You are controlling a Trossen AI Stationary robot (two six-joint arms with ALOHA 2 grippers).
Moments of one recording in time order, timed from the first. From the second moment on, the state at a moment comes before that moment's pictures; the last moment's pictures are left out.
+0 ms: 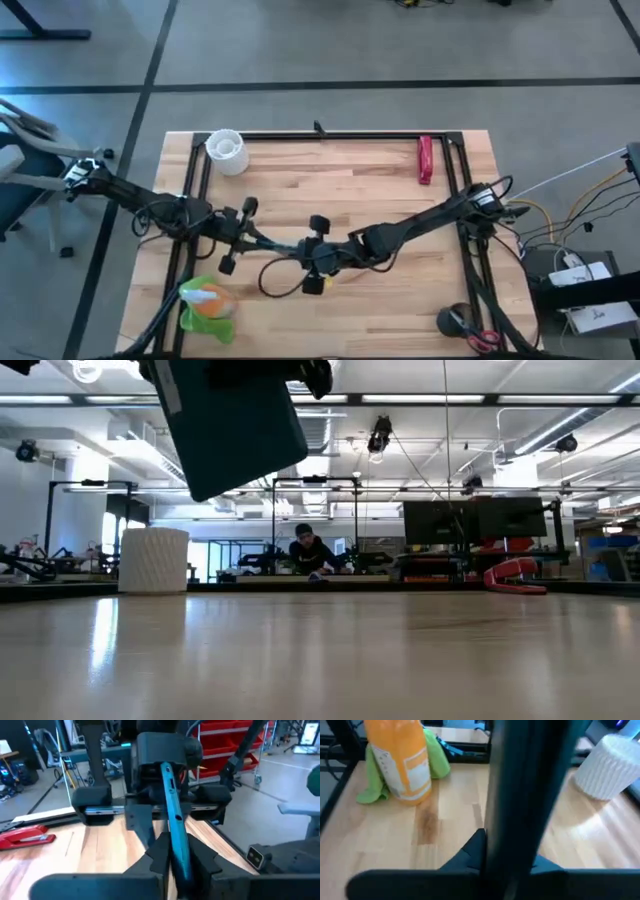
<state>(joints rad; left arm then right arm) -0.36 0.78 0.56 0.12 -0.06 0.04 0.32 1.94 1.62 -0.25 0.41 0.09</state>
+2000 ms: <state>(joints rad) -0.92 1.16 1.43 -1.23 -0.17 -1.06 0.52 1.89 1.58 -0.82 0.65 0.58</state>
